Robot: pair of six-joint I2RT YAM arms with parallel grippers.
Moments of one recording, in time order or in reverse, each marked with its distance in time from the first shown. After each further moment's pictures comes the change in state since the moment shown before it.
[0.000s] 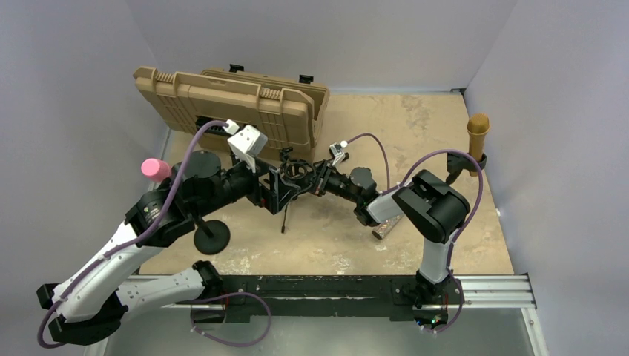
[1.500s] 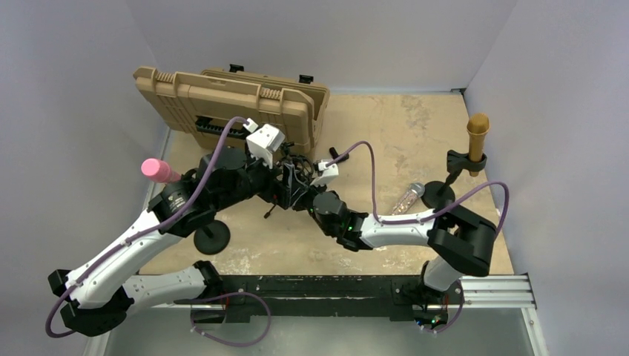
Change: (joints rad) left arm -0.005 0.100 -0.018 0.001 -0.036 -0.058; right arm 0.448 -0.265 0.127 -0.613 1.056 -0.499
